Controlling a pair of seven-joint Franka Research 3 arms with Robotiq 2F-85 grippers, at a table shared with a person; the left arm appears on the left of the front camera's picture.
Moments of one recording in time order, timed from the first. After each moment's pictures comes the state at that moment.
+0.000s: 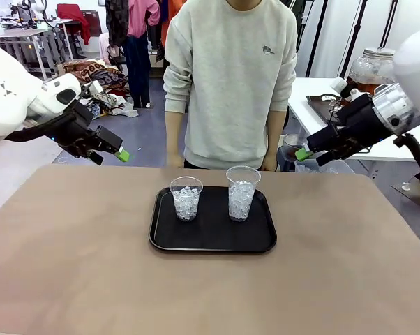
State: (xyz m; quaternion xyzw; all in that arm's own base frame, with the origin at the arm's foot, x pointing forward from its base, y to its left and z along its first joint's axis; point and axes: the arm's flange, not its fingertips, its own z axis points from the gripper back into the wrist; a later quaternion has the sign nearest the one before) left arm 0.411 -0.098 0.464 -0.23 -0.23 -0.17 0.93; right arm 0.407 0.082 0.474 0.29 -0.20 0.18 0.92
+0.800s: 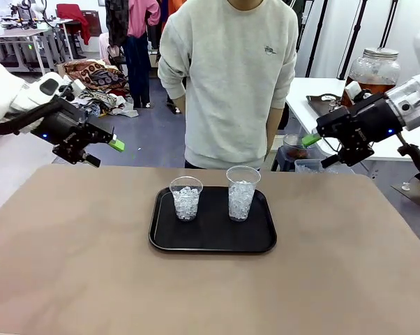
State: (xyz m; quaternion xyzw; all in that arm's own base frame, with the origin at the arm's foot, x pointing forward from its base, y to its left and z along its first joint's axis) left arm 0.416 -0.069 0.461 -0.36 -0.18 -0.04 0.91; right arm 0.426 0.048 0.476 0.42 -0.08 0.00 0.90
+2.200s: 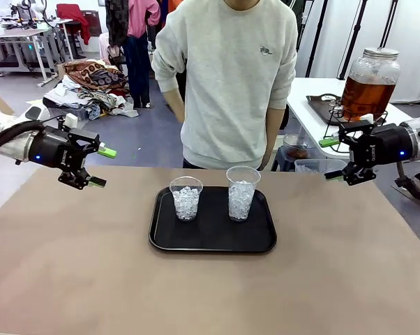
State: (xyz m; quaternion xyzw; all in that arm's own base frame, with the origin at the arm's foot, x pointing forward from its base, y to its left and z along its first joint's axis) left arm 0.440 -0.027 0.386 -0.54 -0.04 -0.01 0.84; right arm 0.443 -0.005 0.408 0.57 0.00 -0.05 0.82
